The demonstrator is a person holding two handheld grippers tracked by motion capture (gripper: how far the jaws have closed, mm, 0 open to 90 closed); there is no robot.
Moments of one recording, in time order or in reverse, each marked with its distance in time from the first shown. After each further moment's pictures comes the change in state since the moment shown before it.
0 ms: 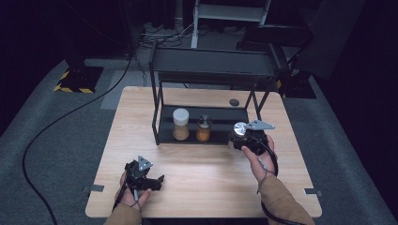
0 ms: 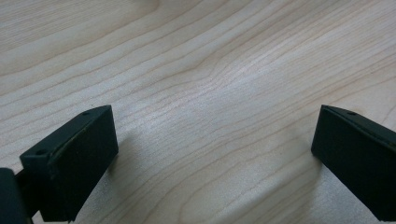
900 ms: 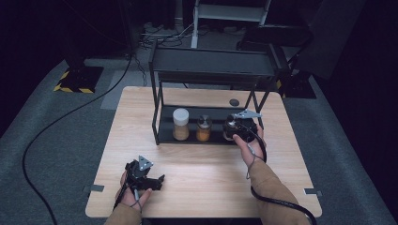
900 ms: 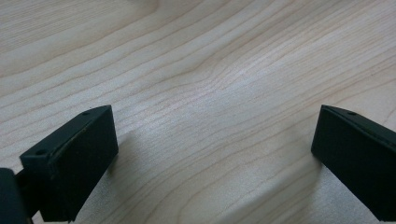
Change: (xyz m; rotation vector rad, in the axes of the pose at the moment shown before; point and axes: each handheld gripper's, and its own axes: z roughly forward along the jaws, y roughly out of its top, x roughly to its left) left arm -0.001 0.001 0.001 0.000 0.002 -0.001; right arm -0.008 0.020 0.057 0.040 -0.018 0.001
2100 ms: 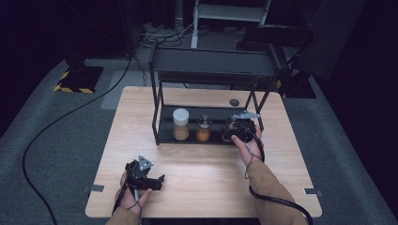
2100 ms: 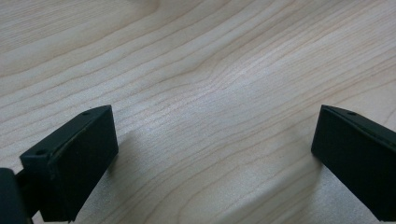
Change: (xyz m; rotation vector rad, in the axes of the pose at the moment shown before) left arm 0.000 0.000 0.000 0.000 0.001 -0.002; right arm -0.005 -0.005 0.015 0.030 0.004 0.034
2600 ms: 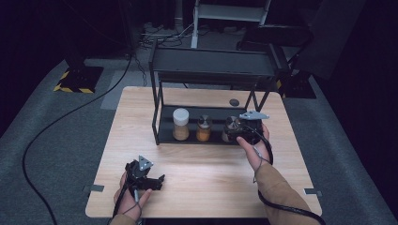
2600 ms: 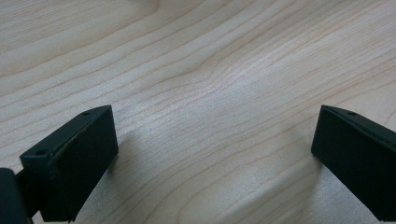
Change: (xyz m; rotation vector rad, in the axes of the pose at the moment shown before) left arm -0.001 0.000 0.000 0.000 0.002 -0.003; right arm 0.005 0.001 -0.050 -0.079 0.011 -0.034
